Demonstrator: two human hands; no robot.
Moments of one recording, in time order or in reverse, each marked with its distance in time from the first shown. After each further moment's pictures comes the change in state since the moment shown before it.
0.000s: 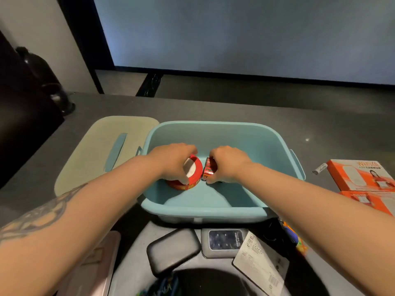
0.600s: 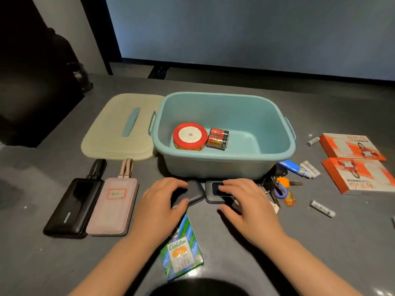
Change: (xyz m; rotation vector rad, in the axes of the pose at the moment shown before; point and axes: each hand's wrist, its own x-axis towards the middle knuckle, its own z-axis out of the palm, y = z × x) left_hand -0.174 0.050 0.135 -0.513 0.591 -0.113; right_hand -0.193 -0.015 0.110 0.365 0.504 -0.221
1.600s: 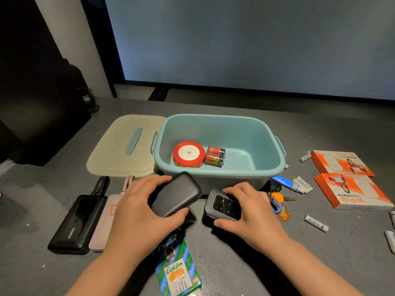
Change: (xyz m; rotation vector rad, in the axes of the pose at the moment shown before) left_hand -0.014 0.032 -0.054 -0.121 0.257 -0.037; right_hand 0.011 -0.010 -0.031 -0.048 -0.121 0.113
